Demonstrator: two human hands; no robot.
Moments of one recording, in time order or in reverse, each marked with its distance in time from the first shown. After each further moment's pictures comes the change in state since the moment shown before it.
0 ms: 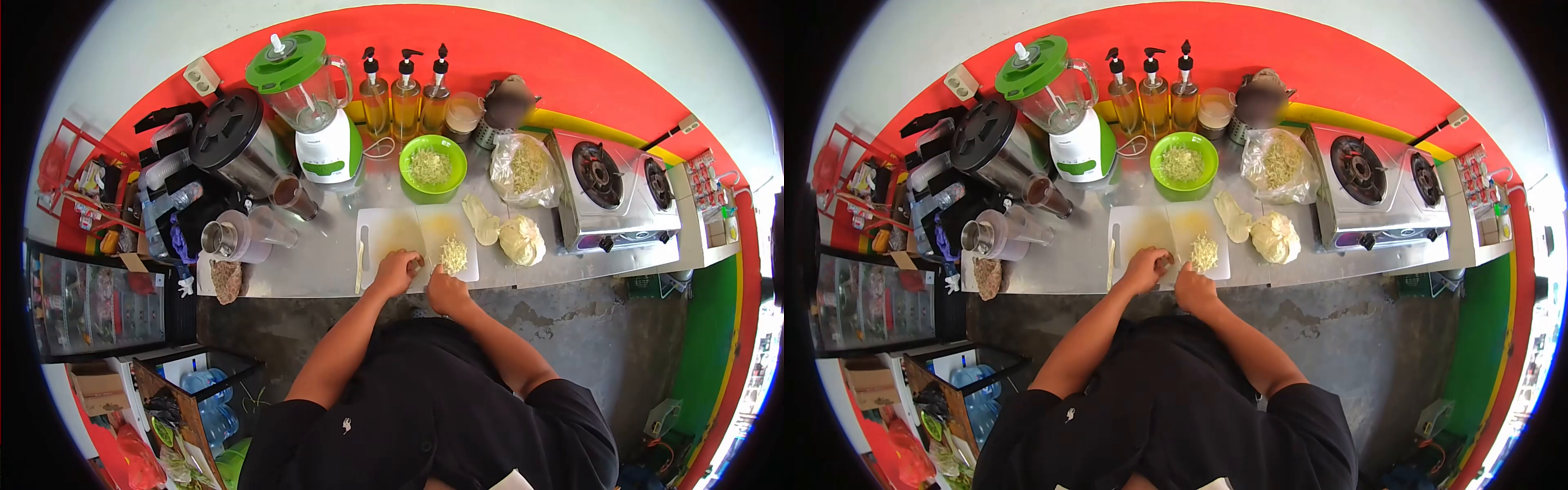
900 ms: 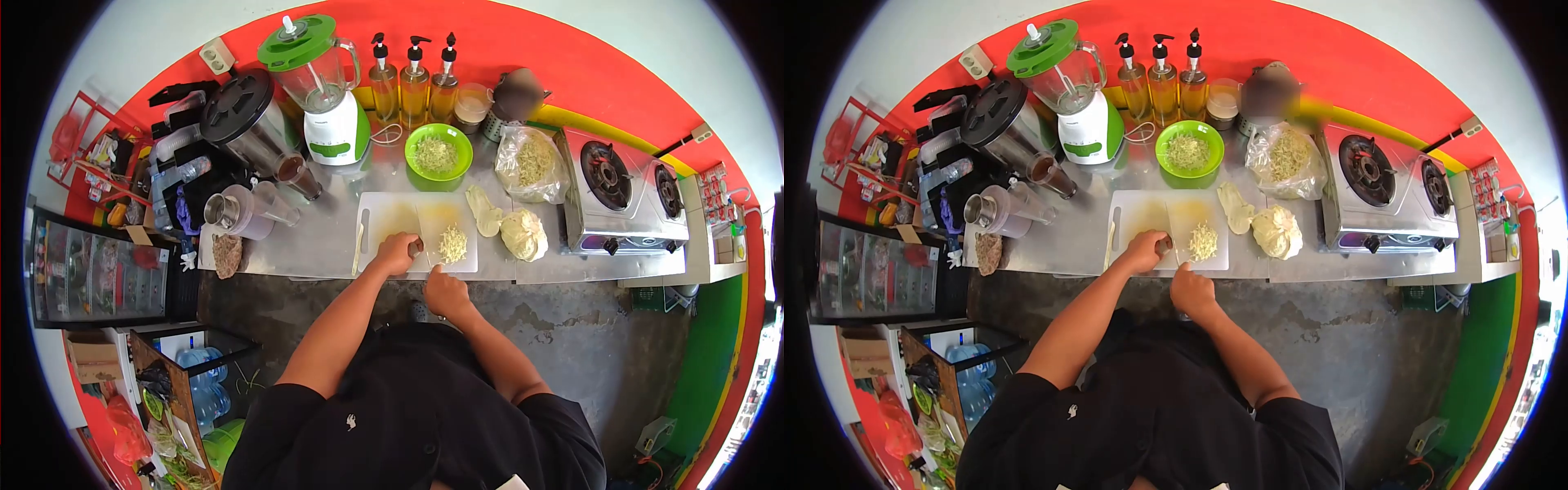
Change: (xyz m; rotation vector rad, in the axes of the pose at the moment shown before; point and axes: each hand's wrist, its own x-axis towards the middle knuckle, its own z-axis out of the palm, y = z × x) left_hand 0.010 0.013 -0.003 0.079 -0.077 -0.164; right_hand -0.027 0.006 0.012 -0.083 0.005 -0.080
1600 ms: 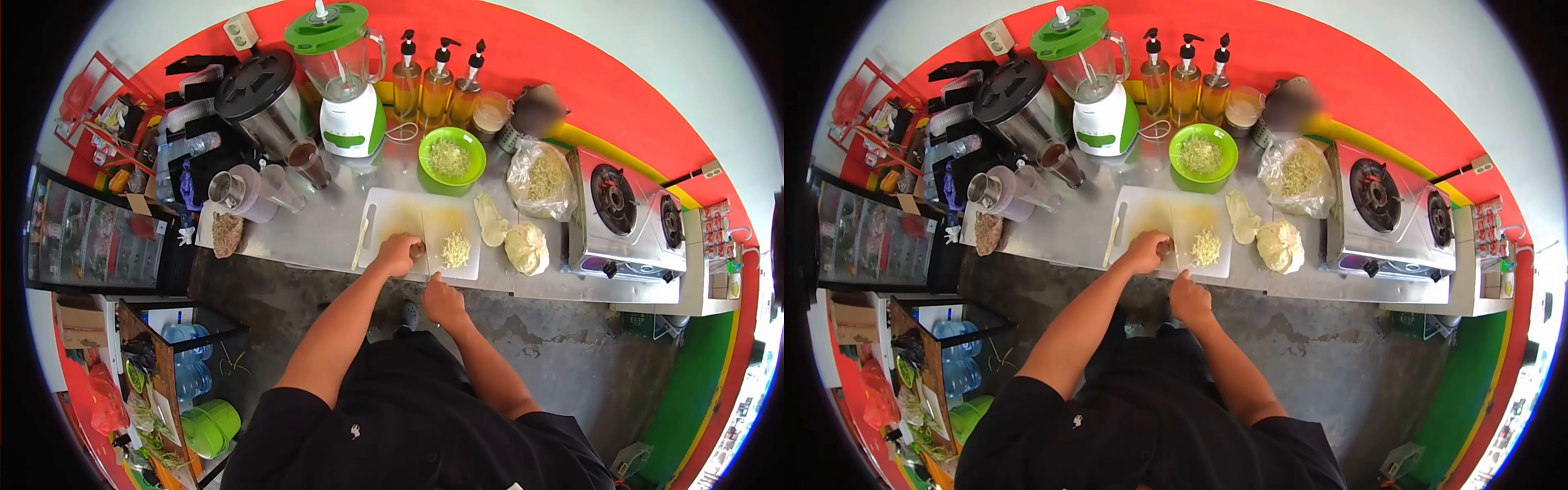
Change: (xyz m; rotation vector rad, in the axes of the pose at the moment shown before) left_hand -0.004 -0.006 0.007 -0.056 0.070 0.005; right_hand -0.004 -0.001 0.007 0.057 -0.061 0.052
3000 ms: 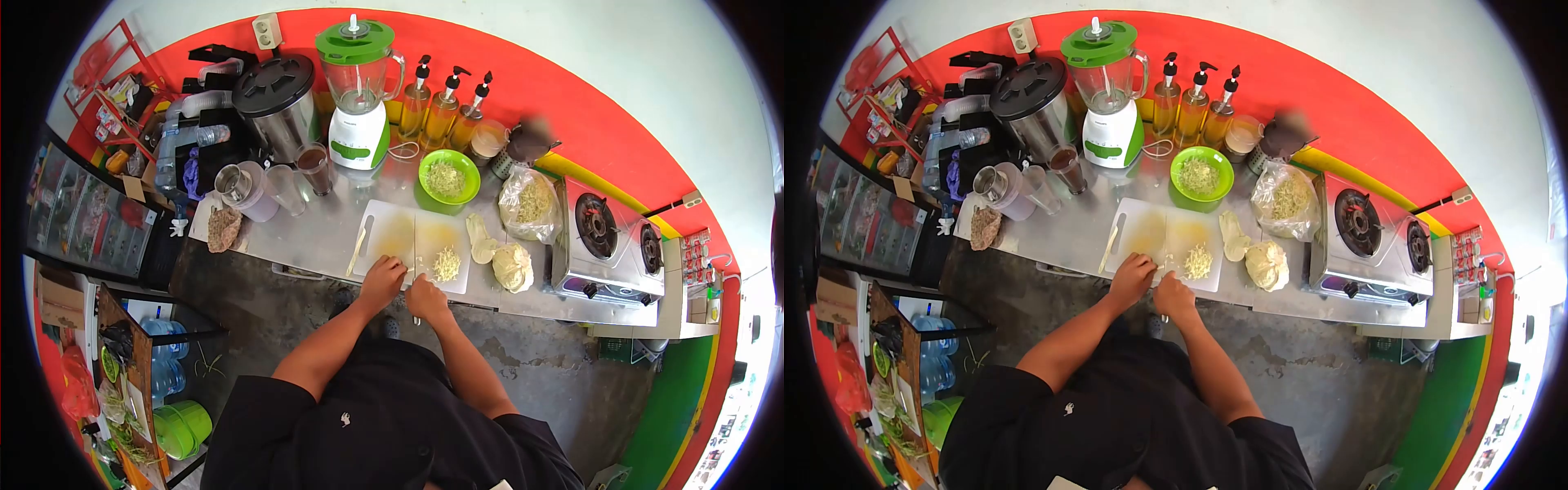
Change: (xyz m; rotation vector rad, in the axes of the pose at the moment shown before) left_hand -0.052 -0.008 0.024 0.088 0.509 0.375; right_hand 0.022 -0.020 -0.010 0.068 0.046 -0.004
